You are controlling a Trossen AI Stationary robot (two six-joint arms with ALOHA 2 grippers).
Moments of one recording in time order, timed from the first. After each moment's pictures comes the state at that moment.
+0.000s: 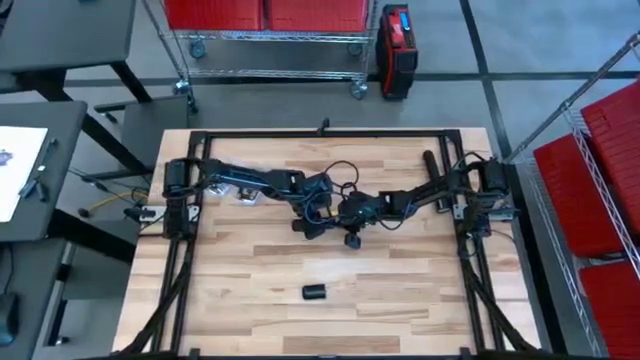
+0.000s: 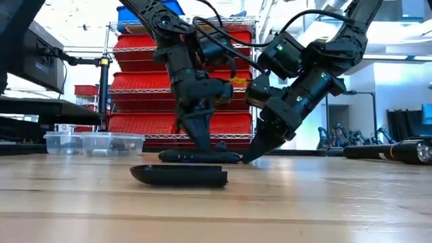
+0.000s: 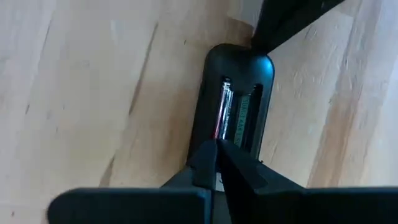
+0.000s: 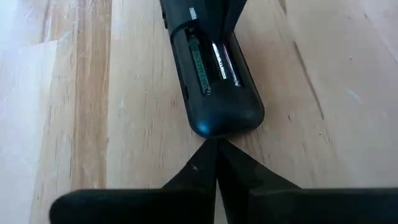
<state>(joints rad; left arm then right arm) 0.15 2.00 1.24 -0.40 0.10 -0.18 -0.06 1.83 0.77 0.27 -0.05 0.13</state>
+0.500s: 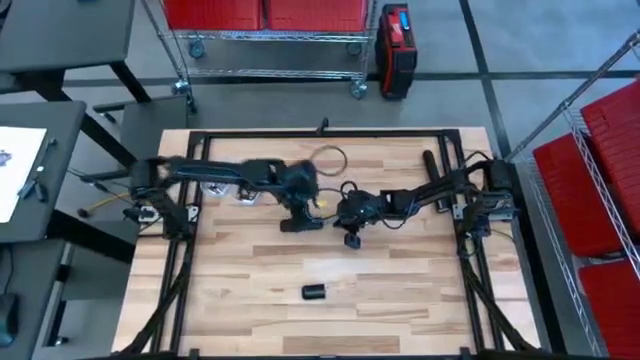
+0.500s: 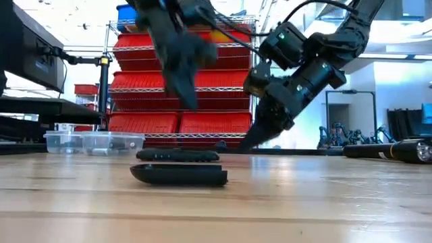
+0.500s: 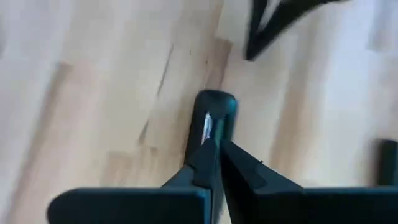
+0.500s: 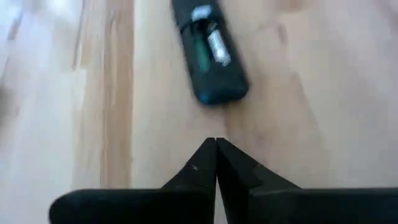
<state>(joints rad) 0.17 1.61 1.23 -0.60 0.08 -0.17 -0.07 1.75 0.77 0.26 -0.06 0.13</state>
